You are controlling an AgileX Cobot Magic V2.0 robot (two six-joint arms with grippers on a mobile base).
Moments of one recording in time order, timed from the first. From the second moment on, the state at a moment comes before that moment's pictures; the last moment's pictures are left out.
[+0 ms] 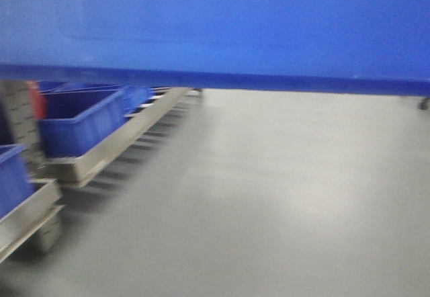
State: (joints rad) left arm -0.72 1.43 -1.65 0.66 1.20 -0.80; right arm 0.83 1.32 -1.50 -0.47 1.13 0.78
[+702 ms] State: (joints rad) left arm -0.72 1.43 -1.65 0.66 1.20 -0.80; right arm 0.83 1.32 -1.50 -0.47 1.13 0.78
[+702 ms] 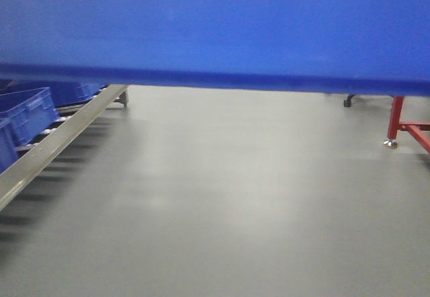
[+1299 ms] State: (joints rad) left arm -0.72 1.43 -1.65 0.66 1.20 -0.80; right arm 0.83 1.32 -1.50 -0.47 1.13 0.78
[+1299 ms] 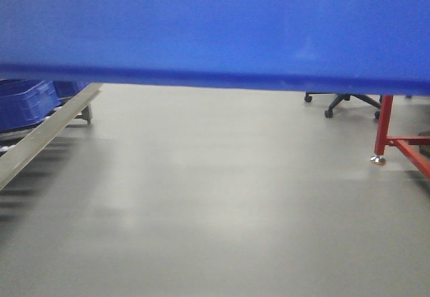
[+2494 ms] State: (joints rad) left arm -0.72 1.43 -1.65 0.67 1.20 -0.80; right arm 0.83 1.32 -1.50 -0.47 1.13 0.78
